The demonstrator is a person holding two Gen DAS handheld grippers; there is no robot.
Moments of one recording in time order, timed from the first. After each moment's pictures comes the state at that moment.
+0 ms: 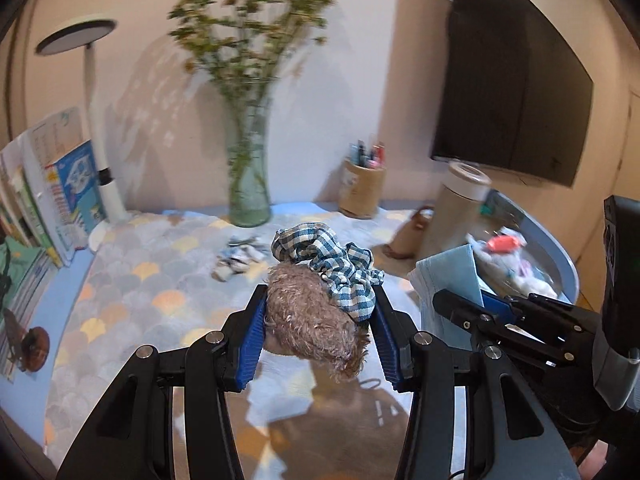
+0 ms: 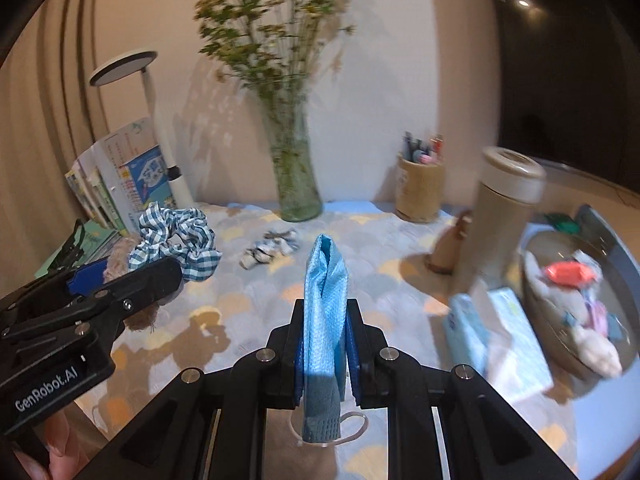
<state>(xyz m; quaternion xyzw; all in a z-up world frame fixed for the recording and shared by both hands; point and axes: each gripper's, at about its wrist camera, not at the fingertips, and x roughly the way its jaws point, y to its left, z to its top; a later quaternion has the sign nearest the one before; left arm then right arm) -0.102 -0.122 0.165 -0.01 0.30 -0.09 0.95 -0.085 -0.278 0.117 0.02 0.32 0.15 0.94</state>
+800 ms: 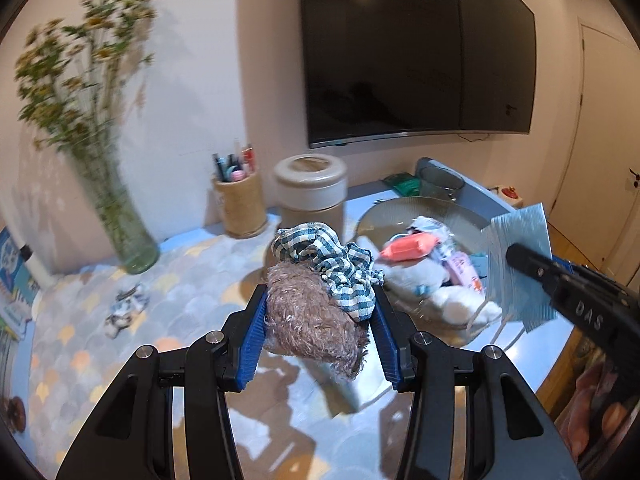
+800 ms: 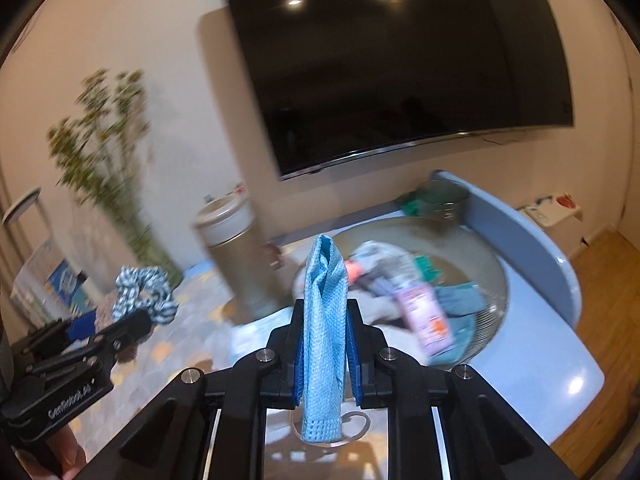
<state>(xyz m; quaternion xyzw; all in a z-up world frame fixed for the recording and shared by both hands) -0.053 -0.317 0.171 0.08 0.31 -0.16 0.93 -0.100 -0.519 0.133 0.15 0.27 -0.01 0.95</state>
